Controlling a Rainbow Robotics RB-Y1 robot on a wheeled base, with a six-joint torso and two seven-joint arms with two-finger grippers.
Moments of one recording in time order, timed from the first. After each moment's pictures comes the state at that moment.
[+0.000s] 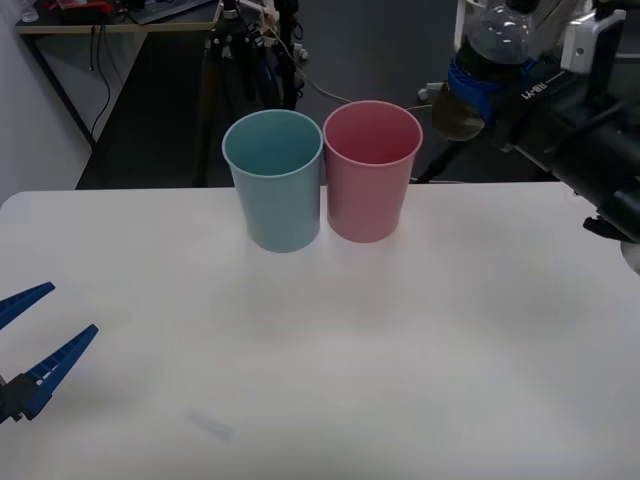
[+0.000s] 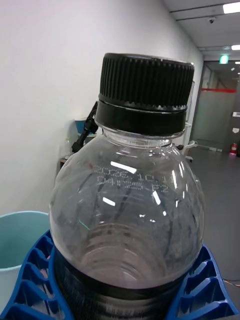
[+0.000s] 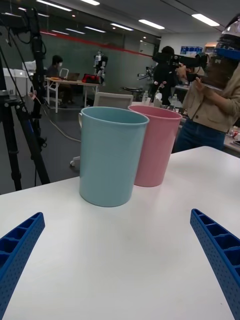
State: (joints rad) right arm -0.43 -0.99 0.38 -1.83 0.48 -0.05 0.18; left arm 0.35 0.40 0.52 -1.66 -0.96 -1.22 0.00
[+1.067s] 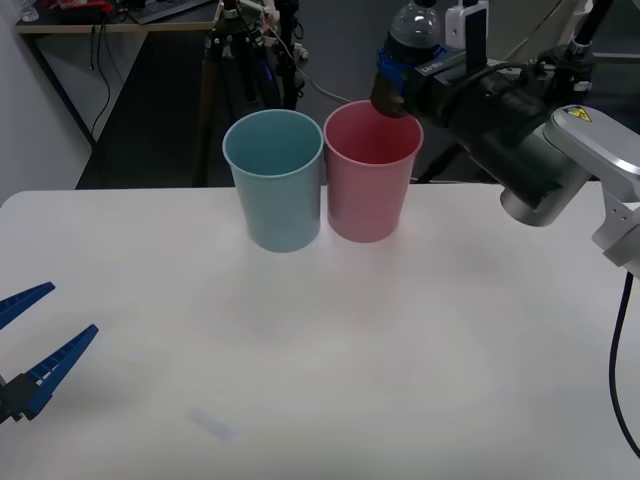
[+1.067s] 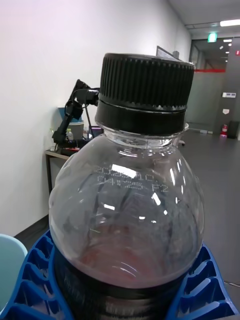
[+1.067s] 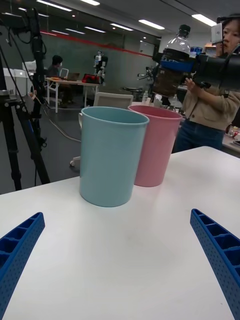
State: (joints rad) right arm -0.81 -0.67 0.57 -1.33 0.54 -0.02 0.20; left arm 0.35 0.40 0.52 -1.66 -0.96 -1.22 0.00
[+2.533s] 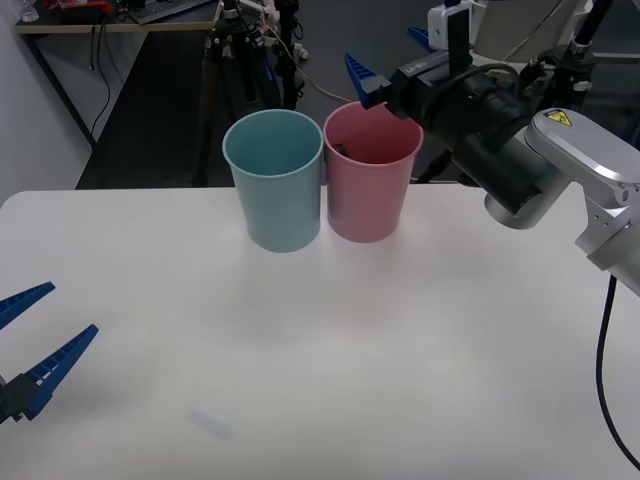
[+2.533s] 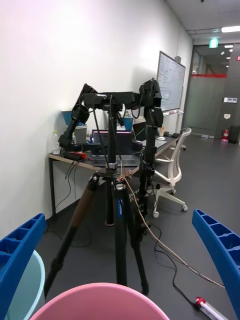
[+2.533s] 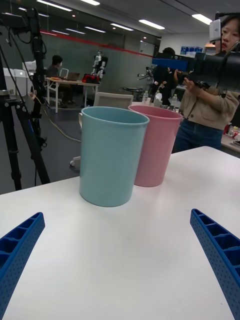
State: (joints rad) right arm -0.80 -0.65 0.58 -1.37 0.59 0.03 0.18; left arm 0.35 0.40 0.52 -1.66 -0.96 -1.22 0.00
